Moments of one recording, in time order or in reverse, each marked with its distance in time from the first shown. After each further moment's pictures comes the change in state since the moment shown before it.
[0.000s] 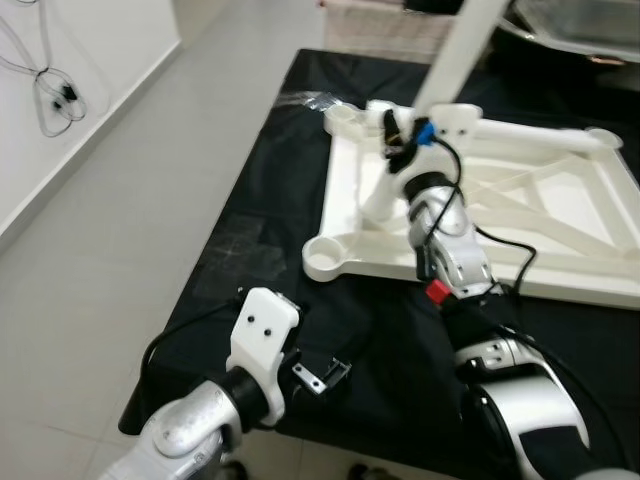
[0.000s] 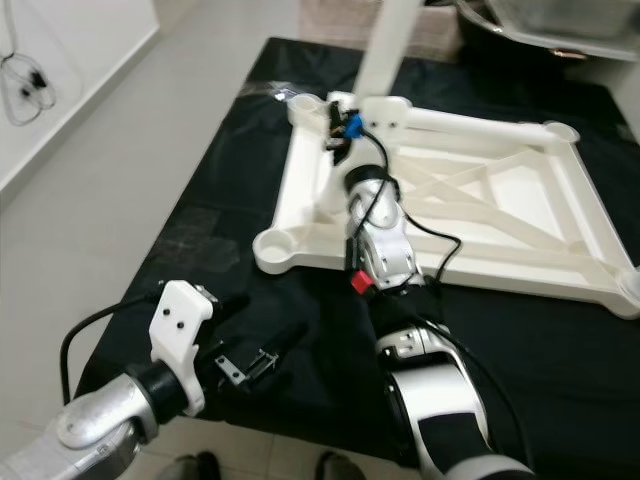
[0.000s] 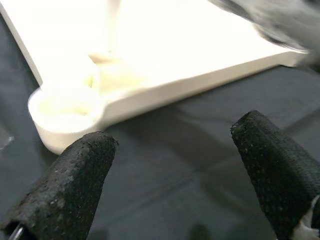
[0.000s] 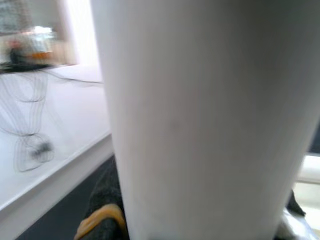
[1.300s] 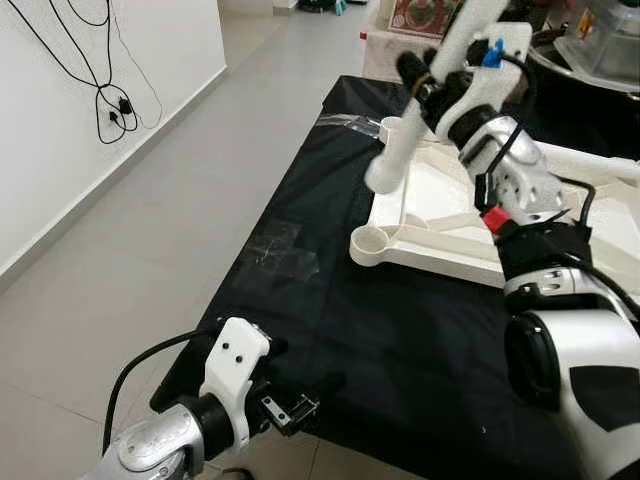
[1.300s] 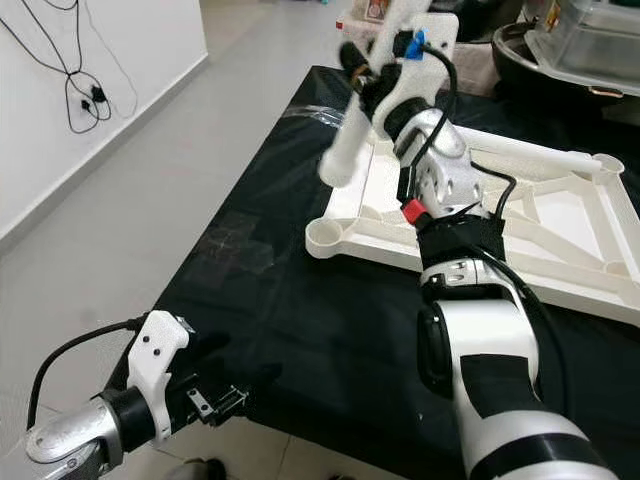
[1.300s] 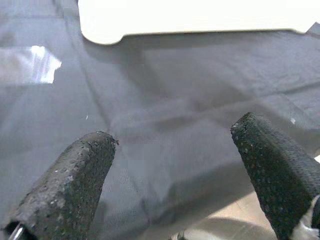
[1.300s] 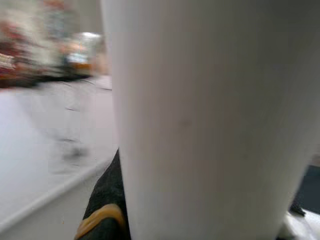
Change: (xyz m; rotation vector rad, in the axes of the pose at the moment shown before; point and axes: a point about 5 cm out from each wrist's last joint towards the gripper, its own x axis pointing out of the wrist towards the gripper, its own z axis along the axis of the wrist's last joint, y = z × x) left arm -0.020 0.013 -0.025 -0.043 0.118 -0.051; right arm 0.057 -0.070 0.061 -0.086 -0.017 -0.065
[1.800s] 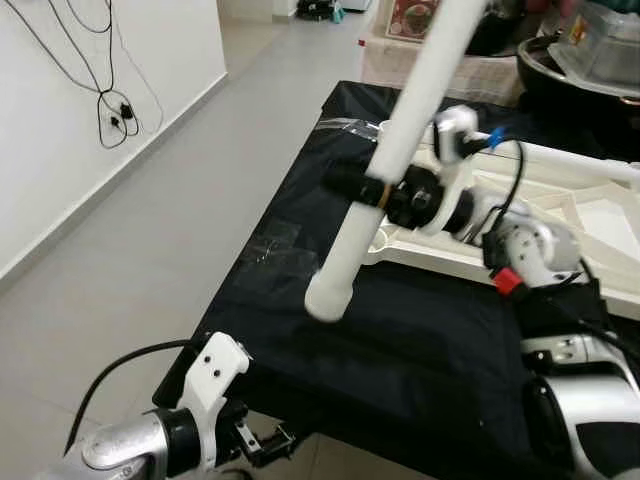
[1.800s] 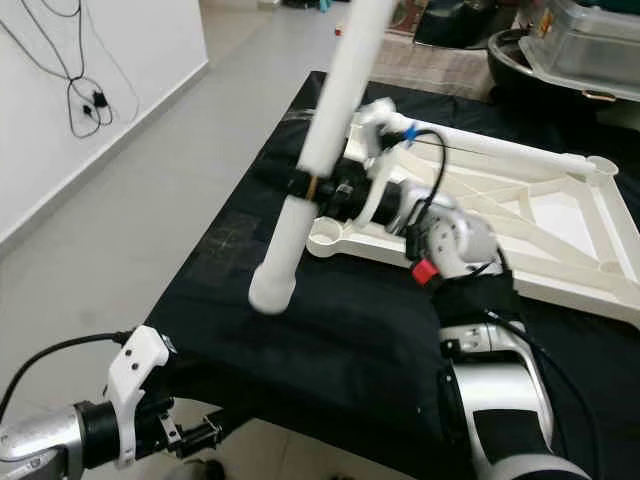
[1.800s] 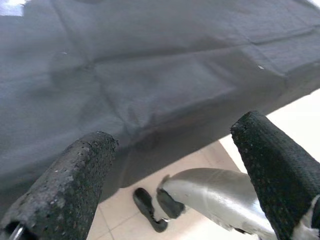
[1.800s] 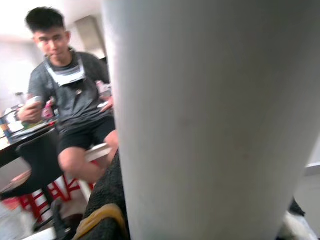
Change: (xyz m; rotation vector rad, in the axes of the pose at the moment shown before) left arm -0.026 0.014 -0.014 -0.029 0.173 -0.117; right arm -0.064 0.043 -0.021 0.503 0.147 1.087
